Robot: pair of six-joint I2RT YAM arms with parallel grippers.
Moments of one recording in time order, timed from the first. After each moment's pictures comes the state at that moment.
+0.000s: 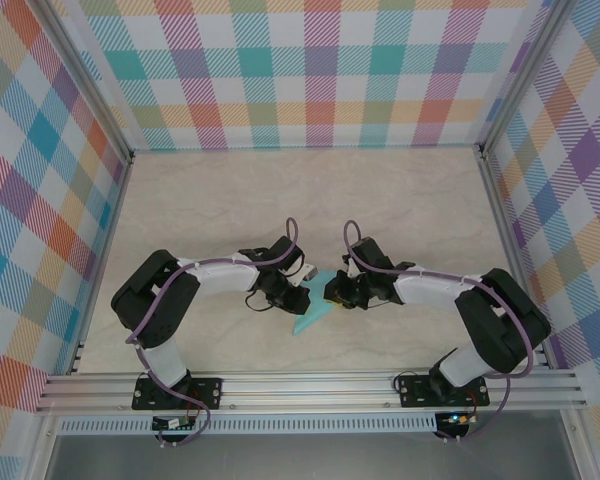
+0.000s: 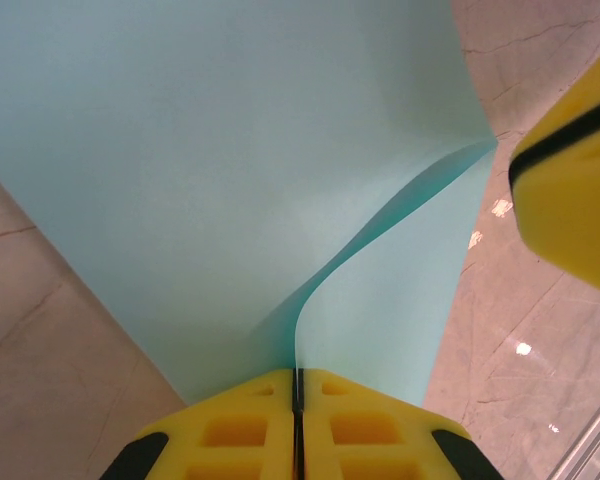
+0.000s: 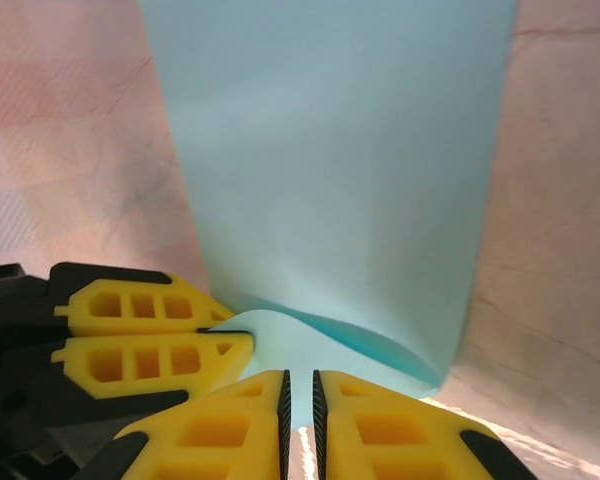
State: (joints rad) left arm -0.74 1.75 0.94 -0.43 0.43 -0.28; right arm 0.66 1.51 0.66 -0.14 -0.49 0.94
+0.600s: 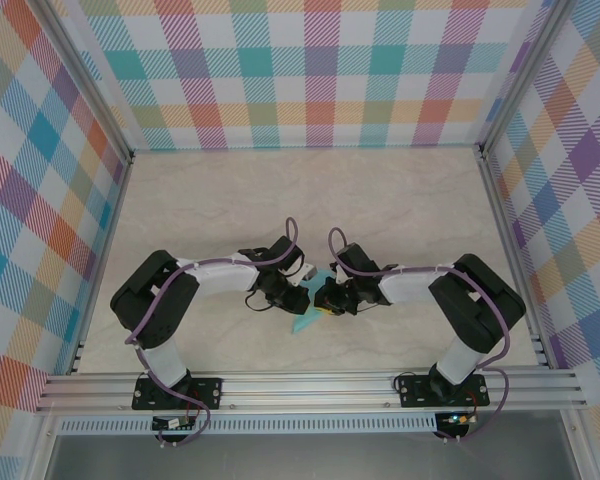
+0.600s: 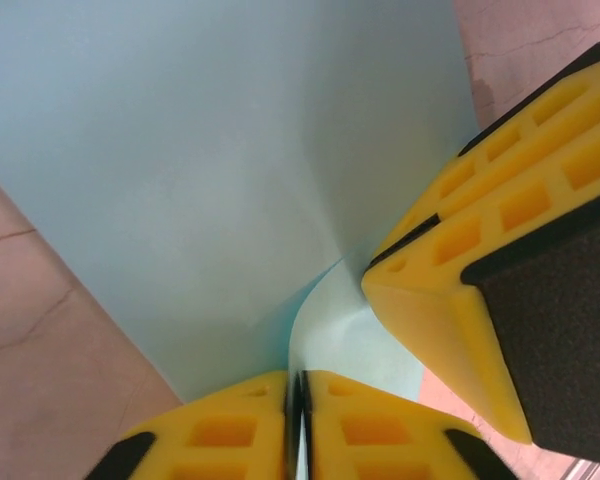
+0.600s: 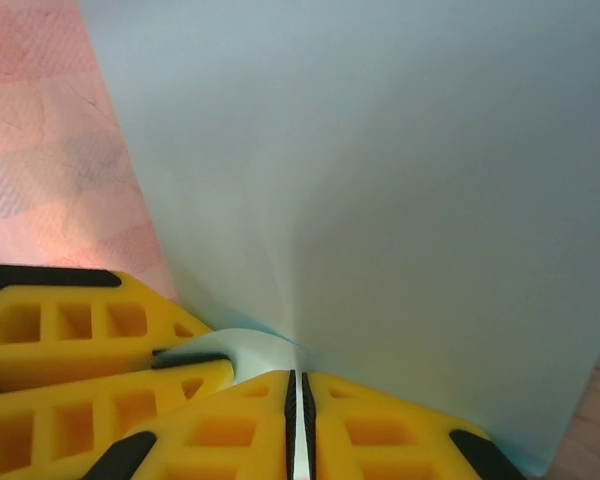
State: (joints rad) left arm -0.74 1.75 0.94 -0.43 0.40 -0.28; right arm 0.72 1.66 0.67 -0.03 -0.52 0.97
